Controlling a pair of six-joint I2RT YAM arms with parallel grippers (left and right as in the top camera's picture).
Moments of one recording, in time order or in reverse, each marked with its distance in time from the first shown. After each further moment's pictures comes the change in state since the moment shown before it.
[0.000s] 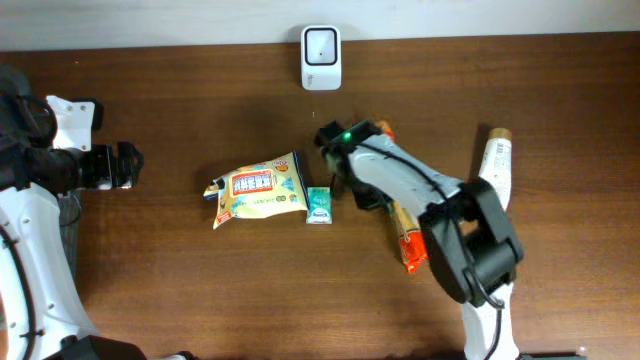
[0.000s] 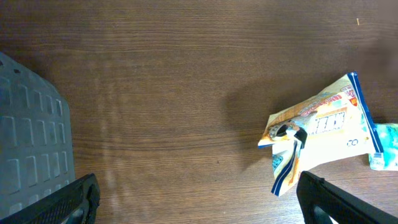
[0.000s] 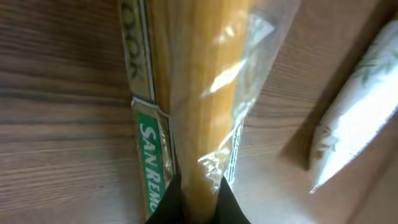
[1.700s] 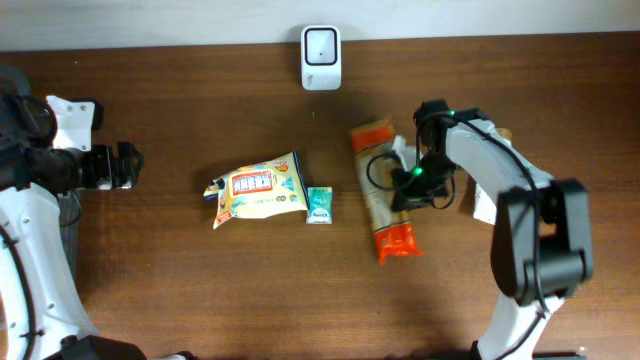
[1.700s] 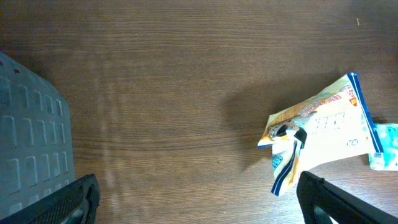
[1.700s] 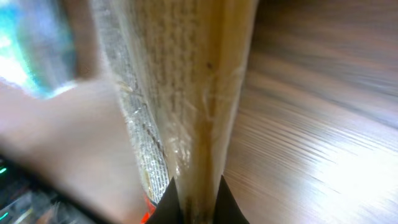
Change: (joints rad) left arm 0.000 0.000 0.000 0.000 0.000 0.000; right arm -0.403 -0.159 -0.174 0.092 -0.860 -0.430
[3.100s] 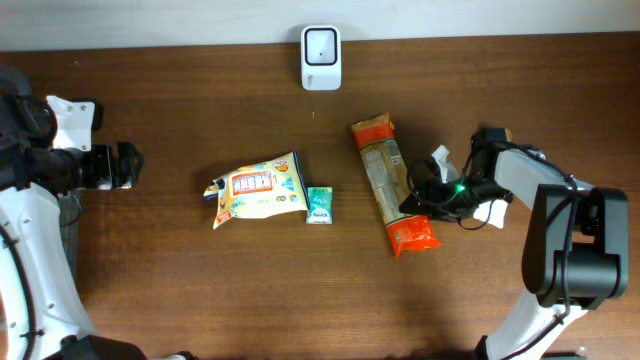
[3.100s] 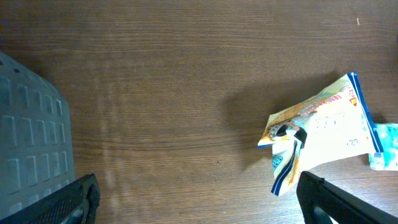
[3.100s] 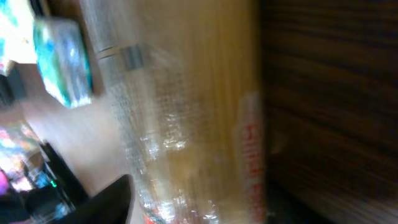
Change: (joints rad) left arm 0.000 0.000 0.000 0.000 0.000 0.000; right arm -0.264 -0.017 -0.306 0.294 -0.370 -0.144
